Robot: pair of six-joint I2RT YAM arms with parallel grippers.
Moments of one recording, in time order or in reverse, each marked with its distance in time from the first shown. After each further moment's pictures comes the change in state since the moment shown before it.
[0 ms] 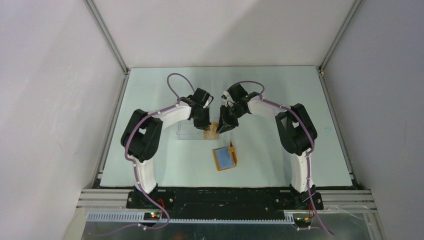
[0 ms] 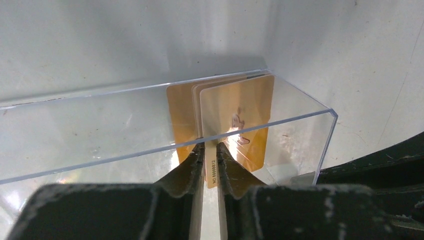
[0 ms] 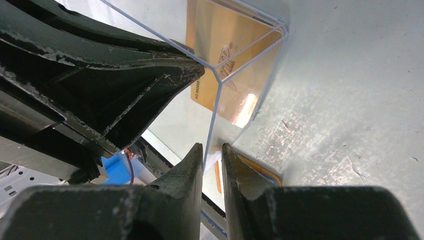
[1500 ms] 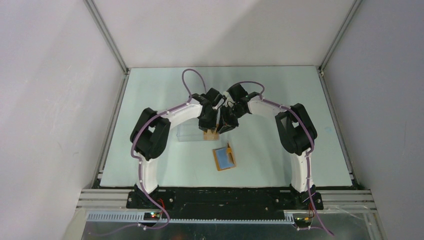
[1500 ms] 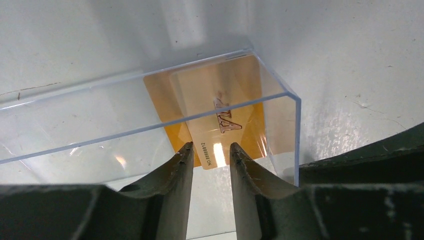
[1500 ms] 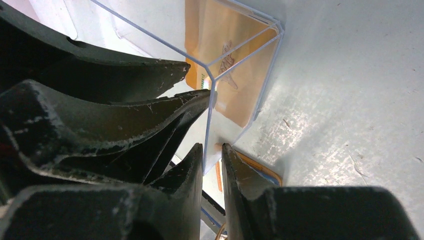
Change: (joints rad) left arm -0.102 0.082 0.175 -0.223 -0.150 0.085; right arm -0.002 0.003 -0.001 -0.002 -0.014 0.000
